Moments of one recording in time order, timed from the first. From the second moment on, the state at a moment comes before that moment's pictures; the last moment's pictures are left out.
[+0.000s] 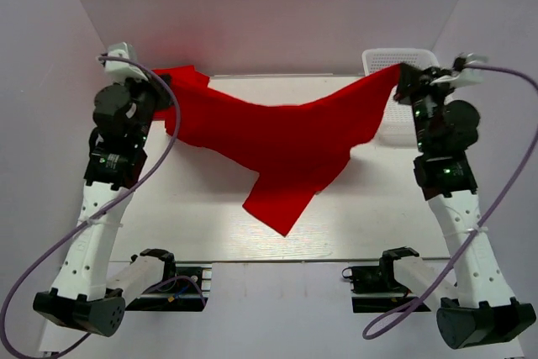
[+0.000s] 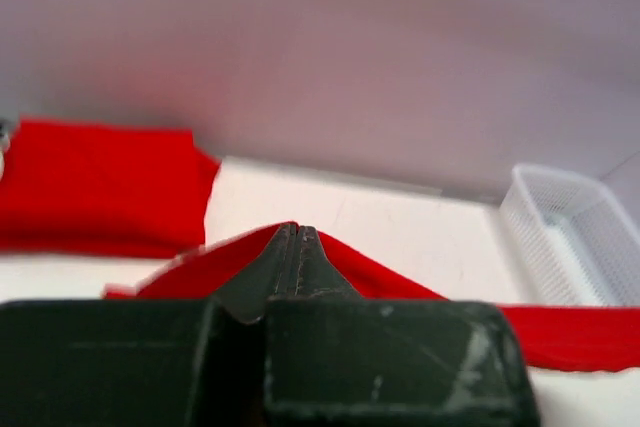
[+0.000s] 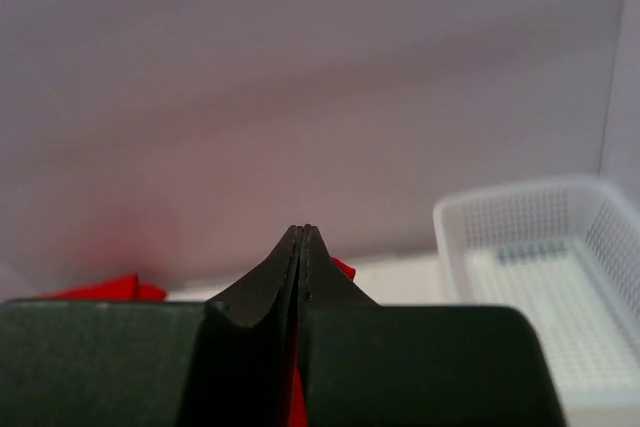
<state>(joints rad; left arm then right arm) -0.19 1.01 1.23 -0.22 -0.12 -0.31 0.17 0.92 1.06 0.09 0.10 0.29</state>
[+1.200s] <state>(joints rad) -0.20 0.82 1.95 -0.41 0.26 -0.11 0.17 0.89 2.03 0.04 0.22 -0.12</state>
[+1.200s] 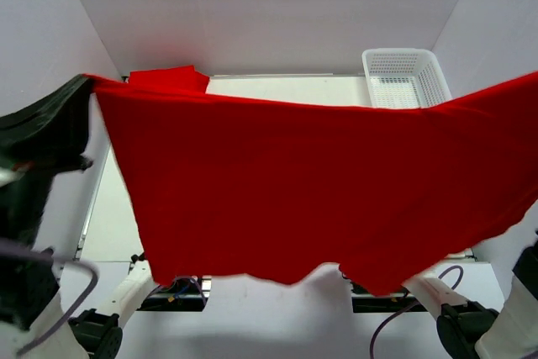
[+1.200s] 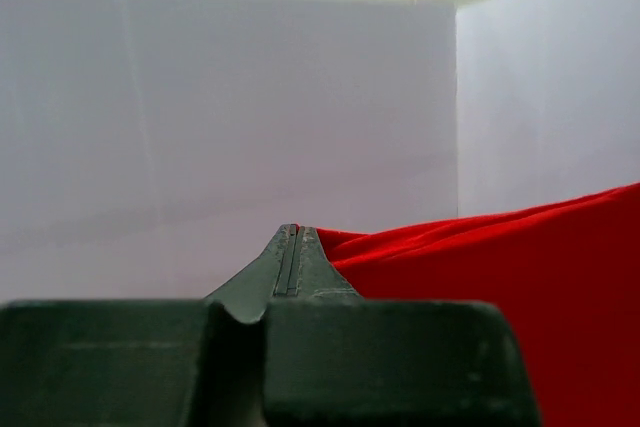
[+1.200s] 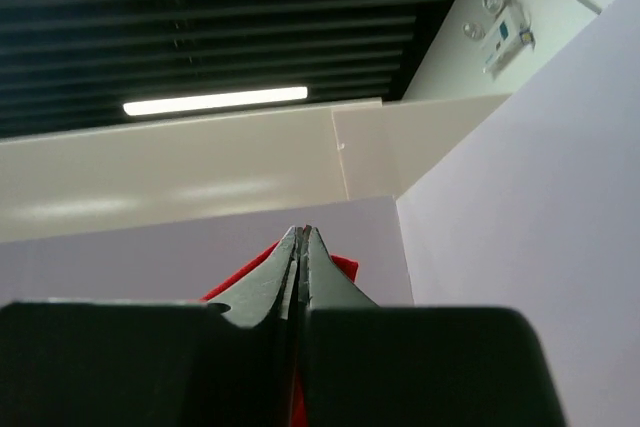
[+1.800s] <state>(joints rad) -0.19 1.56 1.16 -0.18 -0.04 -0.19 0.17 1.56 1.11 0.19 0.10 0.10</state>
